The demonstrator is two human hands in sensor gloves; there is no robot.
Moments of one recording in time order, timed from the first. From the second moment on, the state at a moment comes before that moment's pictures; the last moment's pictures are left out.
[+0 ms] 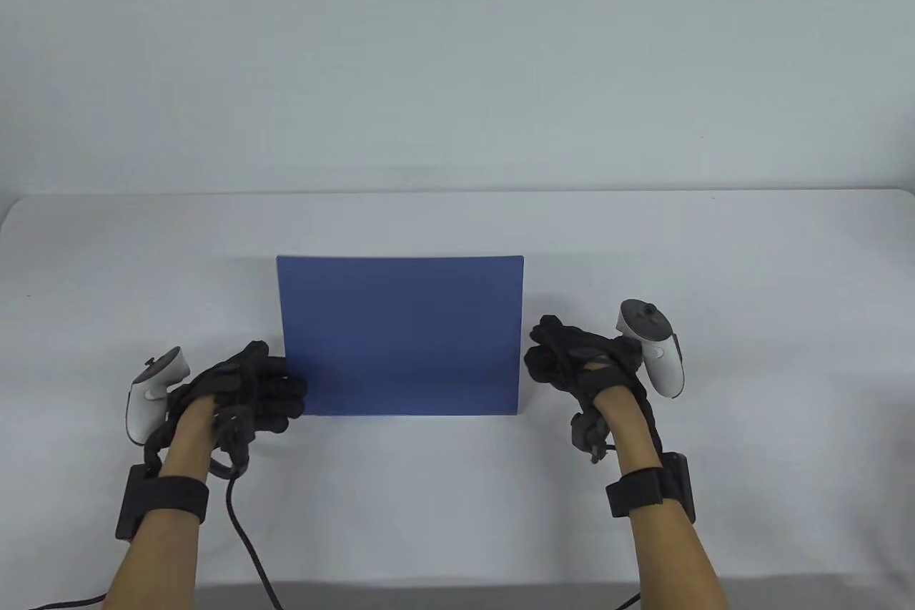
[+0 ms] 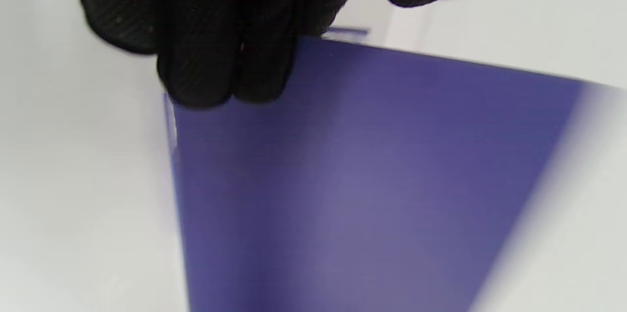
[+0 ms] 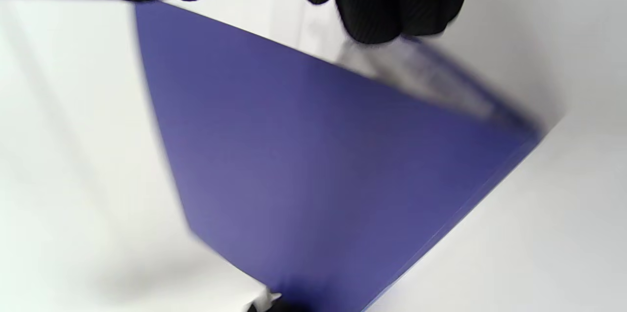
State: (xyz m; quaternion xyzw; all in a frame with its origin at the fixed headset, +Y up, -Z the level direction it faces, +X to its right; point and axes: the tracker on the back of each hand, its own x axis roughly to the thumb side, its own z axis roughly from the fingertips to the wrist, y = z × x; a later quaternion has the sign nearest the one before) left_hand -0.347 -0.768 -0.370 -0.26 0.18 0.70 0.64; right_hand 0.174 -0.745 -0.408 0.03 0.25 0.75 0.61
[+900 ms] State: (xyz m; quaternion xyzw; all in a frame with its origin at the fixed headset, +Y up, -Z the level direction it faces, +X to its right) left_hand -0.210 -0.761 -0.372 -0.42 0.02 0.07 0.91; right_hand 0.134 -0.746 -0.371 -0.01 0.34 0.69 0.64
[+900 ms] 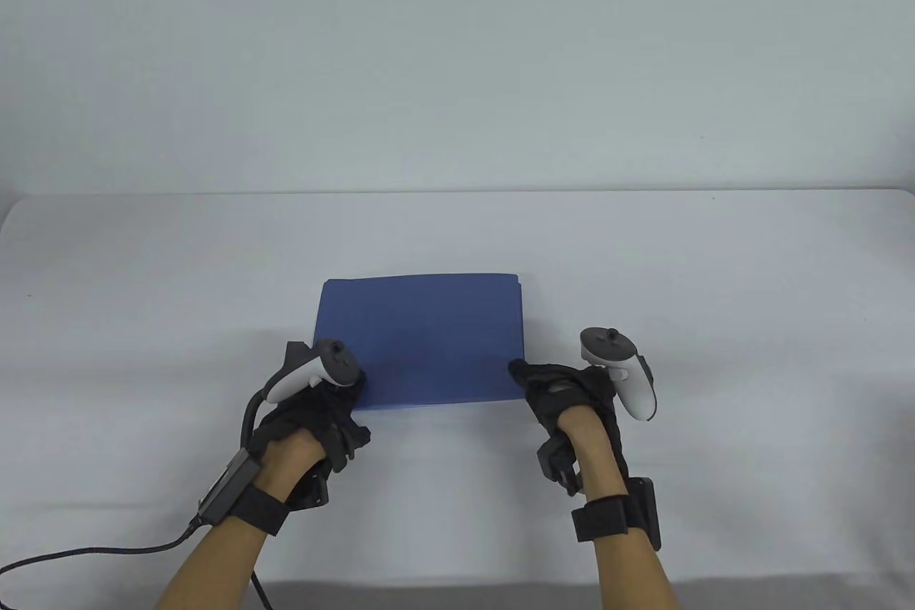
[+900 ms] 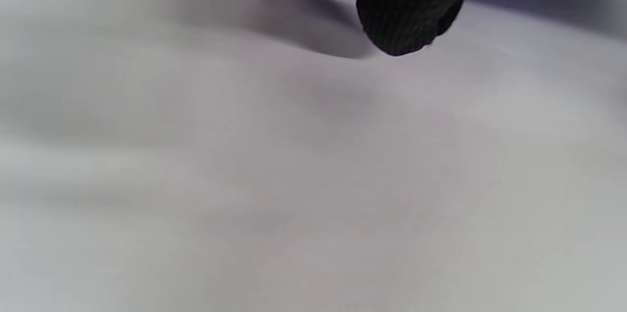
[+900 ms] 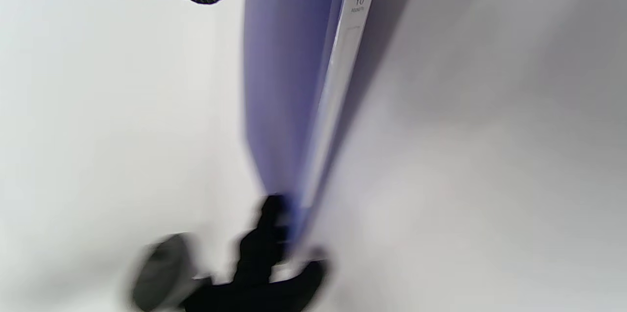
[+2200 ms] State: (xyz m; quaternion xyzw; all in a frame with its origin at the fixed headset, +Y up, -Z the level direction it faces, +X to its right) left_hand -0.285 -0.708 -0.369 -0.12 0.13 0.36 0.92; right_hand 0.073 -0.743 -0.394 -0.01 0.26 0.89 0.37
